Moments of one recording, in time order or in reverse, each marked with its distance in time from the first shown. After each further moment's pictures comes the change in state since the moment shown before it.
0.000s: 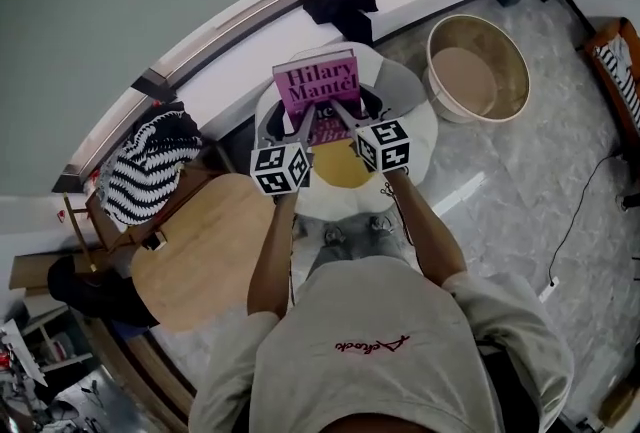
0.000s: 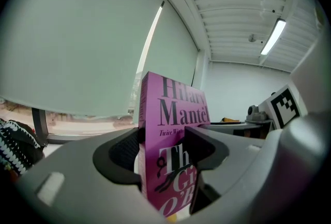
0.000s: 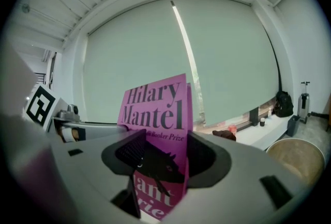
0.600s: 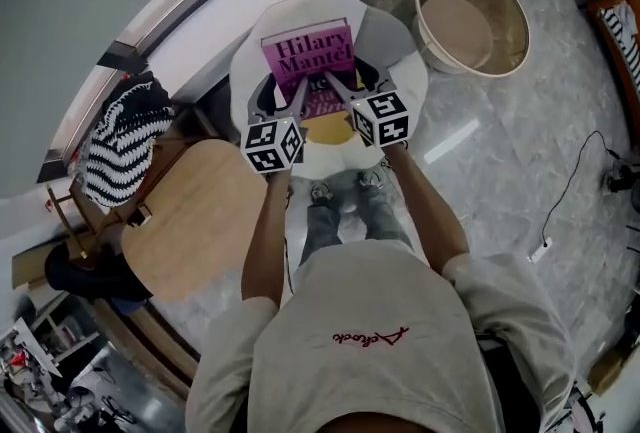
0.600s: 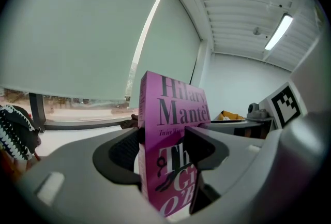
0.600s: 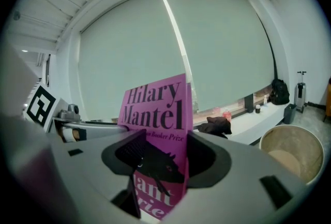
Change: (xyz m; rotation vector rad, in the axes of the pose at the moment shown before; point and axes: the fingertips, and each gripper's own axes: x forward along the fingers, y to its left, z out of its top) left arm 0.034 -0.030 -0.067 -0.027 0.106 0.004; right arm -0.015 -0.047 -0.063 0.059 0.087 -0.004
